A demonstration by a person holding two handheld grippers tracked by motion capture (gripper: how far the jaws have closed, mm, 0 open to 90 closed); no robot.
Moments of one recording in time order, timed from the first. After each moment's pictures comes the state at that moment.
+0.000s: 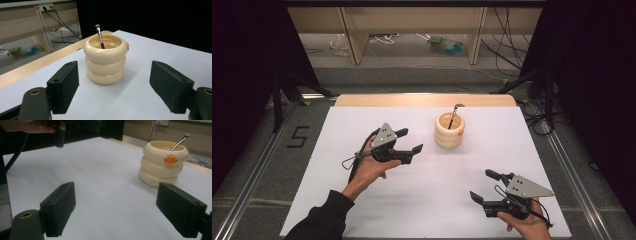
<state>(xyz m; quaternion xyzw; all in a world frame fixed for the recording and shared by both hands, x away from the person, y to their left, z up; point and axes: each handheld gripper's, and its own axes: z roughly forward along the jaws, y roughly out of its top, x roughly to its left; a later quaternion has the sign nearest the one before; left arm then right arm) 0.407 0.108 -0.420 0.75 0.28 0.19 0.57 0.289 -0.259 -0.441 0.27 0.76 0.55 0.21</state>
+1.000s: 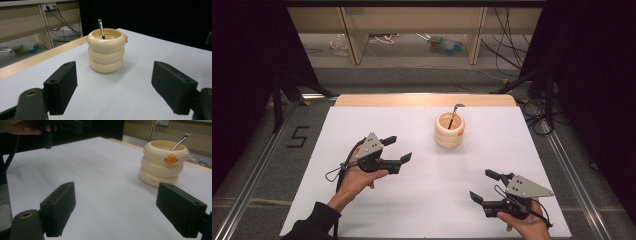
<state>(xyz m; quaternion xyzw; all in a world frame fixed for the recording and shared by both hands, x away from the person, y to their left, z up) 0.383 0.137 -0.427 0.74 0.29 0.19 0.57 0.288 -0.260 -0.439 0.27 0.77 0.54 0.21</state>
